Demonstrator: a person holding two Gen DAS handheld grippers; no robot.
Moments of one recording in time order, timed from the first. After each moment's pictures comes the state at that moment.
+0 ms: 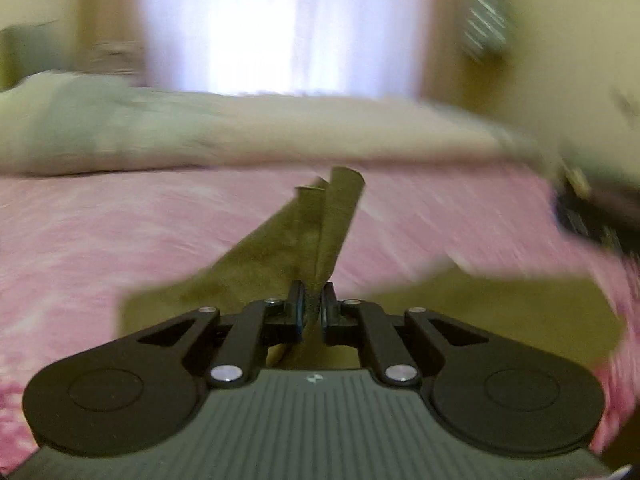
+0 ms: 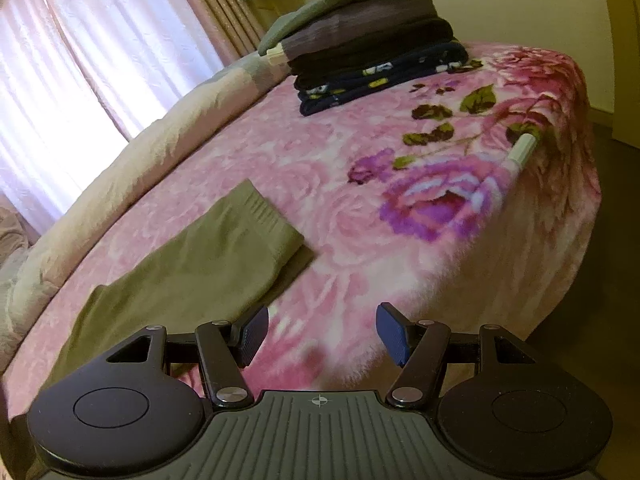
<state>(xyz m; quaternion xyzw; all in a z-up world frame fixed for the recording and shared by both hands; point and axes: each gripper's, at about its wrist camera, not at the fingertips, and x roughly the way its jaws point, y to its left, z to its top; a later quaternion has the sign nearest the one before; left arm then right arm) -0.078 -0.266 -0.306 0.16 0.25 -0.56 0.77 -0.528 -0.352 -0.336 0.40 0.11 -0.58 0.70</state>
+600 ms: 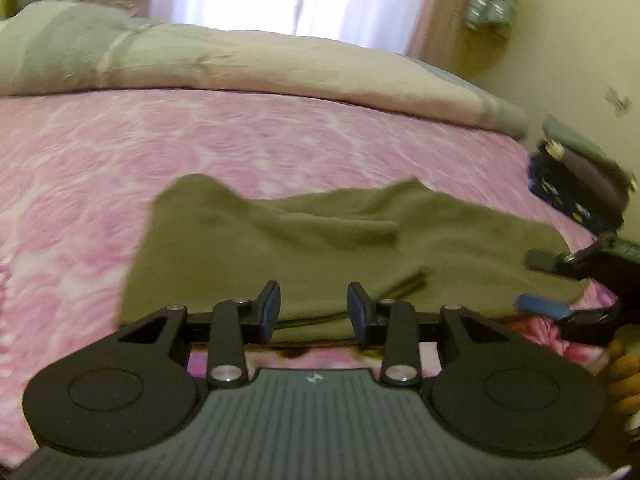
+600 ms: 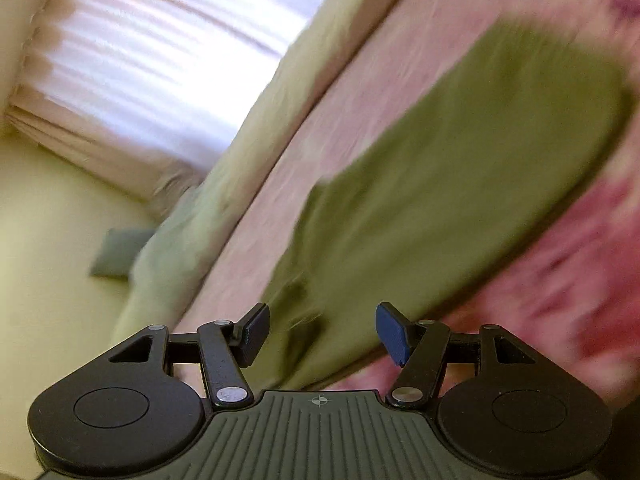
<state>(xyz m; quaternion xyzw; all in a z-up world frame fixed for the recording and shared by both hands) -0.069 -0.195 -0.308 0.09 0.34 -0.53 0.77 -0.379 -0.375 -0.348 0.56 0.09 -0.27 0.78</state>
